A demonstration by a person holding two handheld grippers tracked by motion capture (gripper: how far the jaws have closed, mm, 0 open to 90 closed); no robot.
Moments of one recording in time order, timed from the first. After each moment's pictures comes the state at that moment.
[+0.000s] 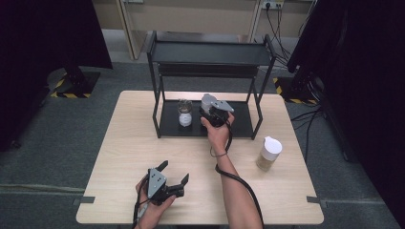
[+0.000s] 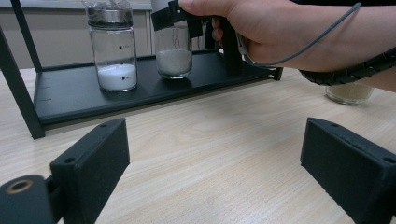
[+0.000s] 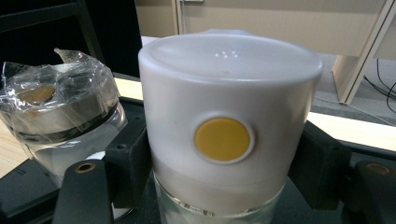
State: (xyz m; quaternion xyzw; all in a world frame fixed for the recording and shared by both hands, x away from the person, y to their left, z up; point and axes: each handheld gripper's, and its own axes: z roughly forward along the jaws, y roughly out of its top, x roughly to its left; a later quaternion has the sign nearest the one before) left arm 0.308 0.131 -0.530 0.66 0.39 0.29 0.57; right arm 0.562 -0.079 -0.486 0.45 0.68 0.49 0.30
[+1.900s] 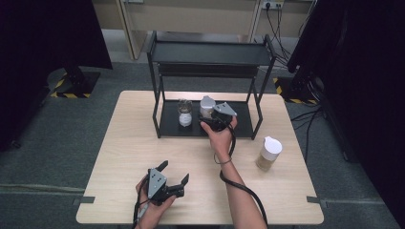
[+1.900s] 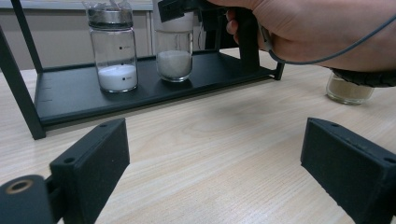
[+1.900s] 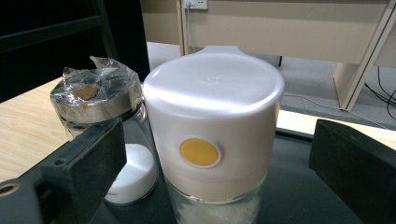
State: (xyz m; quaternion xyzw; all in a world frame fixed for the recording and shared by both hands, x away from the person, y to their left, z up) left arm 0.307 0.131 -0.530 0.66 0.39 0.30 0.56; right arm 0.538 -0.086 -0.475 0.45 0.68 0.50 0.30
